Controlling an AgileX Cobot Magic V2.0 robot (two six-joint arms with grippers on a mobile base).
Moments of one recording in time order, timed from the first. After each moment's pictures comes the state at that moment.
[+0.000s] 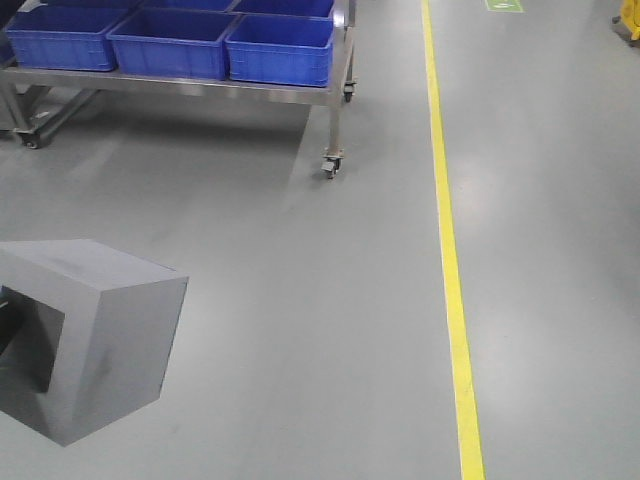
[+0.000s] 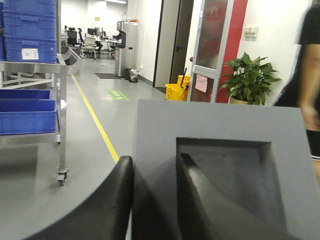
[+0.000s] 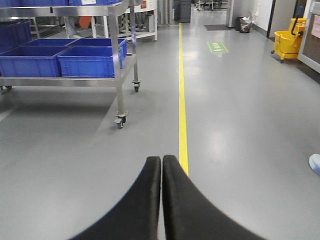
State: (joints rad) left arm -0.49 0.39 -0.29 -0.15 -0.06 -0.03; right arm -0.08 -0.02 0.03 0.01 0.22 0.01
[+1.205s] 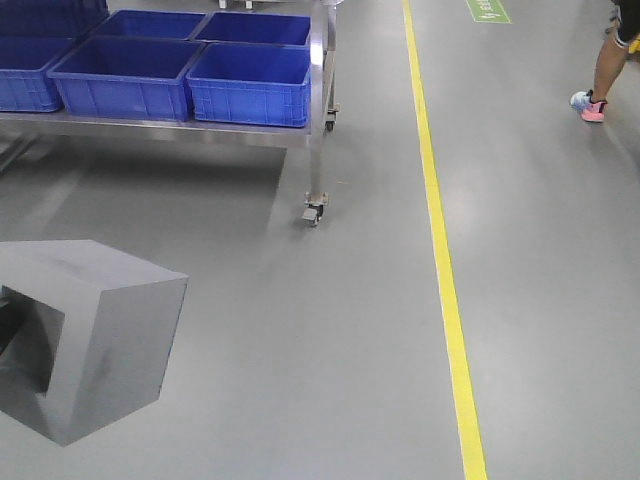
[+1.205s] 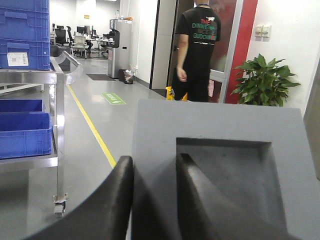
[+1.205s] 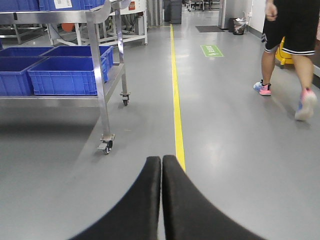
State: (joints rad) left arm -0.49 0.39 -0.29 -0.15 -0.06 -0.03; right arm -0.08 -0.02 0.03 0.01 0.22 0.01
